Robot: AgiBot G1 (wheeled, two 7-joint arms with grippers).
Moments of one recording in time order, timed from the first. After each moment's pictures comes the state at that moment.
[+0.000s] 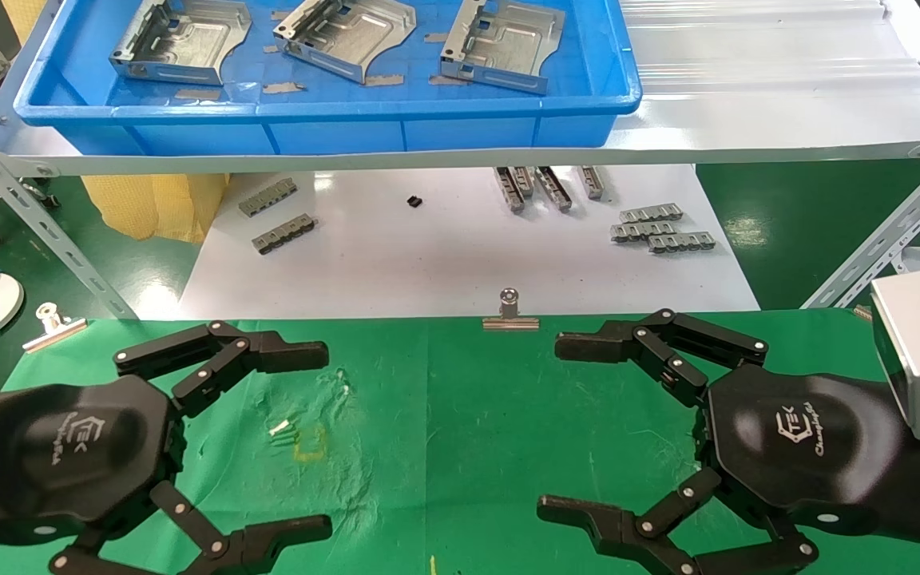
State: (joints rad) left arm -1.08 0.61 0.28 -1.28 0.73 1.50 -0.19; right arm 1.09 -0.57 -0.37 1.25 -0.66 -1.46 0.13
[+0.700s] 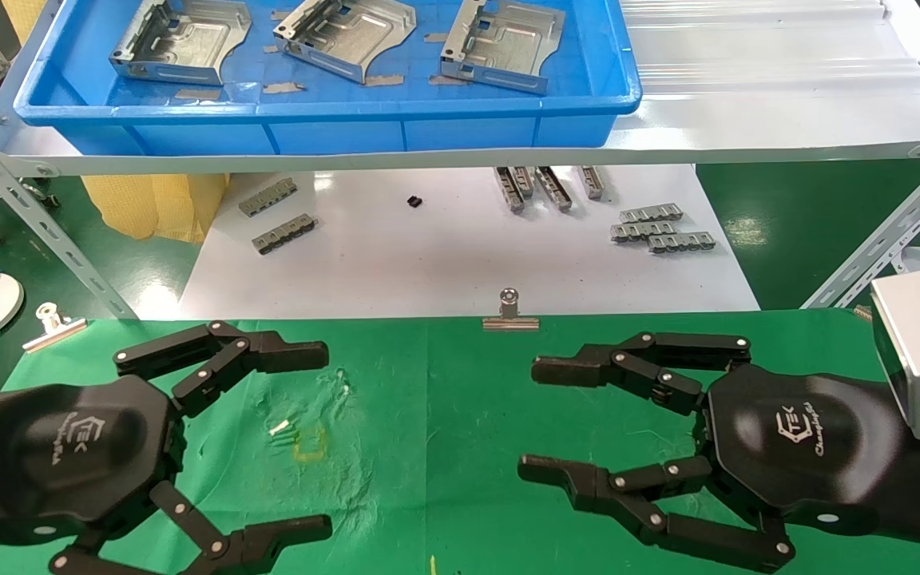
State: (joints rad) left arm -1.08 0.61 0.28 -1.28 0.73 1.50 -0.19; right arm 1.09 -0.57 -0.37 1.25 -0.66 -1.46 0.13
